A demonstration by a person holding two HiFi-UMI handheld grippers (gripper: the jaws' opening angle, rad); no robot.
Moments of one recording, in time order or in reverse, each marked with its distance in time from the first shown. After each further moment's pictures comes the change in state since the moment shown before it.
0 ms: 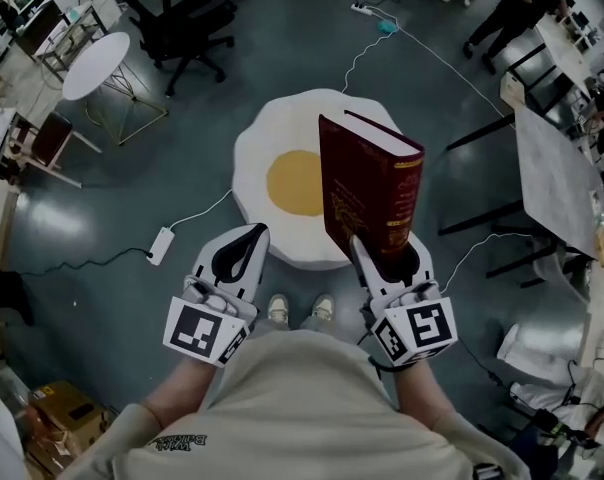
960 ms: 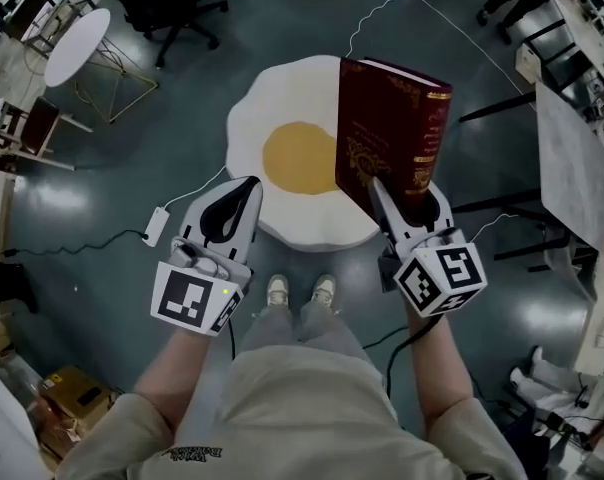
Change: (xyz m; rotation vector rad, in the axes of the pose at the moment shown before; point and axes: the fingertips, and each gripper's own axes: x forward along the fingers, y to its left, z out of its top) left arm 0.102 0.057 -0.035 0.039 0.018 0.022; right arm 0.101 -0.109 -0.036 0.137 0.051 -0.016
